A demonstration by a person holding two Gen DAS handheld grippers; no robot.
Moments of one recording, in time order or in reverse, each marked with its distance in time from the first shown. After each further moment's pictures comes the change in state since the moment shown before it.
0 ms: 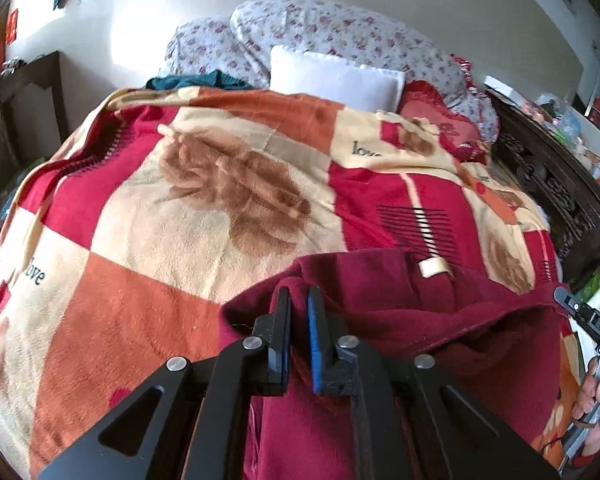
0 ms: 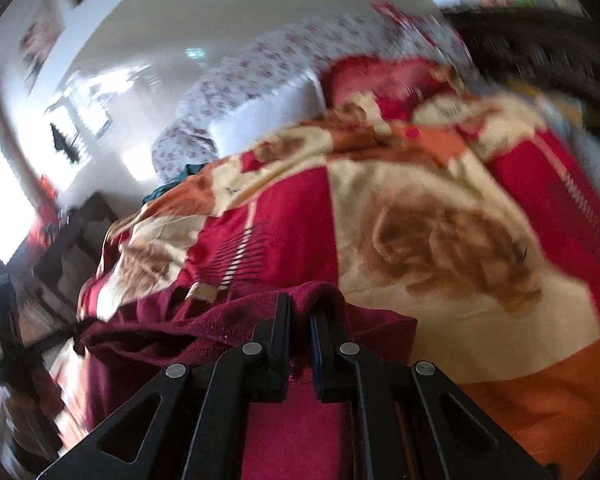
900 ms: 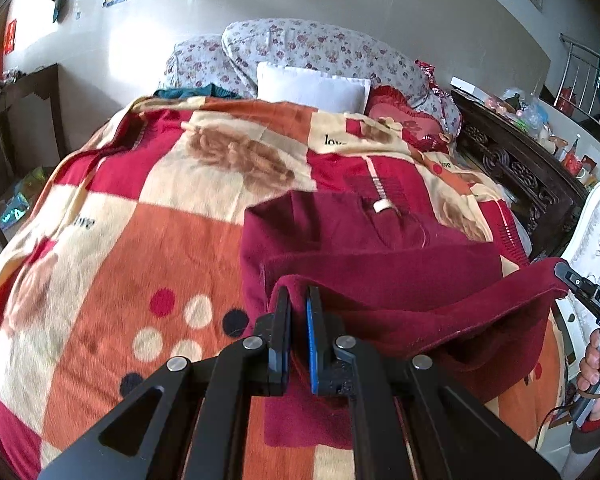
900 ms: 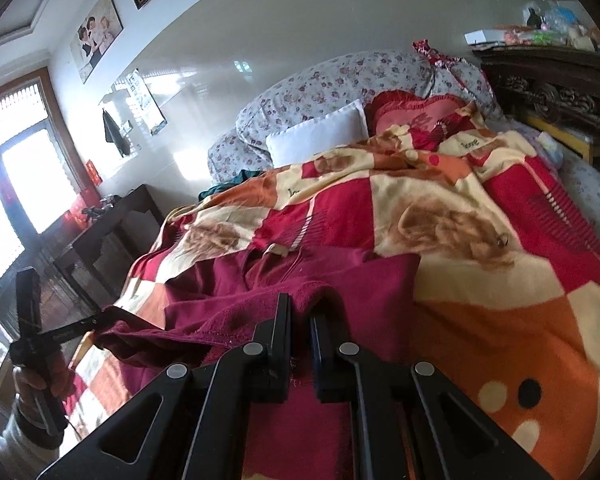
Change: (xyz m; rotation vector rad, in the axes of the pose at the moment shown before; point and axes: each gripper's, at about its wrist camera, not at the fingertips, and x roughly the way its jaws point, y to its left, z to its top) left arm -0.118 0.008 -0.080 0.070 -0.055 -0.067; right arm -0.129 0.051 -0.078 -0.232 -0.114 0.064
